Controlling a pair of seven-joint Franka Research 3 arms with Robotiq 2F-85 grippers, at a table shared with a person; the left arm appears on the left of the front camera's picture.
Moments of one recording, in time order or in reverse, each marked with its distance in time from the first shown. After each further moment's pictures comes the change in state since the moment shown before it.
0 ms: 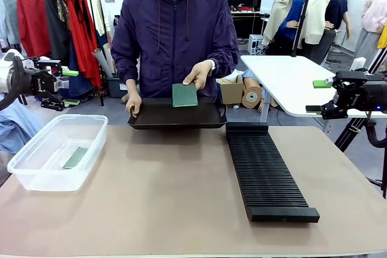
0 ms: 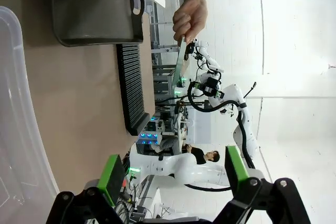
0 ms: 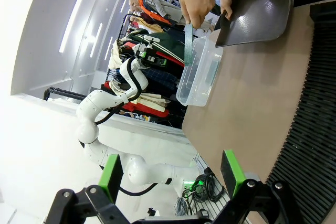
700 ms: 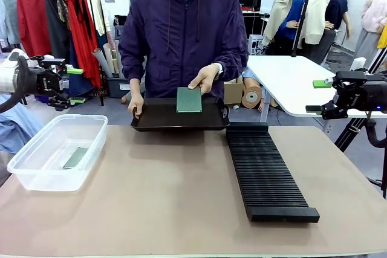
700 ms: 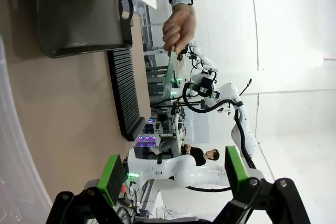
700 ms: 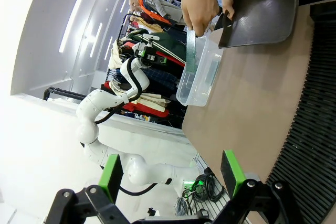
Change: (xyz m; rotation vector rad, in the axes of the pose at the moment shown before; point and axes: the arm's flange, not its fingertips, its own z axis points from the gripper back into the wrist) left arm 0.003 -0.003 -0.022 -0.040 0.002 -0.054; right arm 0.000 0.000 0.000 0.000 0.000 0.000
